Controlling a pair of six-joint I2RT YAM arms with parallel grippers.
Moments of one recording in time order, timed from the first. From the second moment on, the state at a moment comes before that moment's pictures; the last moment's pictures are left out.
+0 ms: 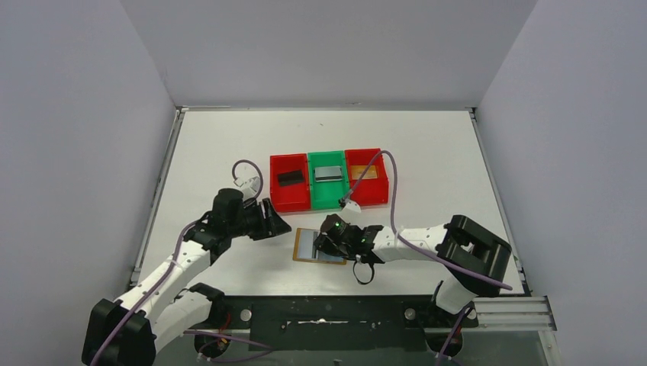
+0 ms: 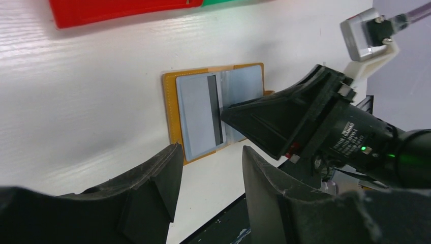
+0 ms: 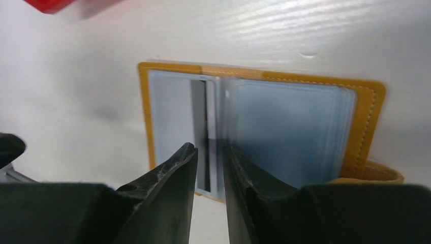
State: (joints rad) left arm -0.39 0.94 0.49 -0.24 0.40 -0.66; right arm 1.06 1.57 0.75 -0.02 0.27 1.18
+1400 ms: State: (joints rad) left arm -0.59 1.28 0.47 -0.02 0.34 -0.72; right arm 1.05 1.58 0.70 -0.01 0.26 1.26
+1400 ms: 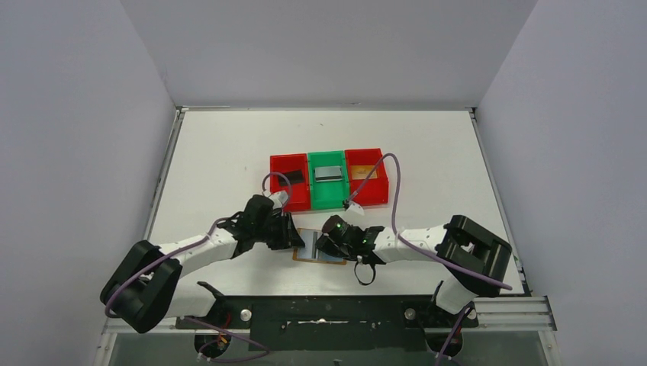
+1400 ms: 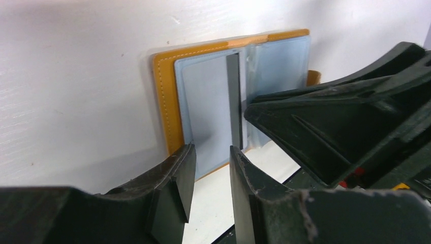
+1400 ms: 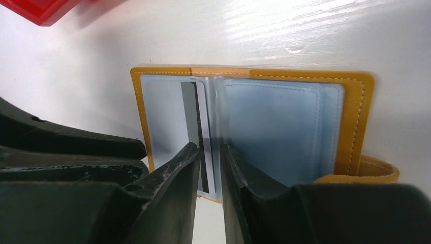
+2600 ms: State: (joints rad) left arm -0.61 1.35 0.44 0.02 0.29 -0.76; right arm 1.03 1.52 0.62 0.09 0.23 1.24
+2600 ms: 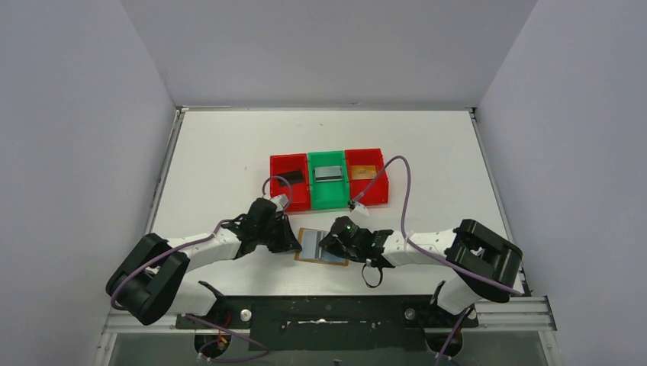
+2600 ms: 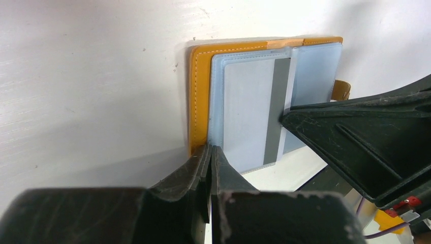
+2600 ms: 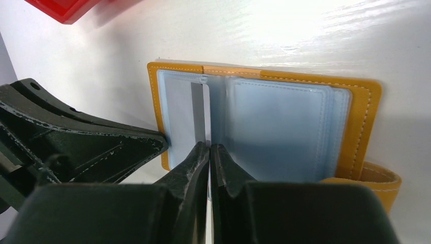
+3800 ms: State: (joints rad) left arm -0.69 1.36 0.52 0.04 0.36 -0.76; right arm 1.02 1.50 0.57 0.10 0.23 1.30
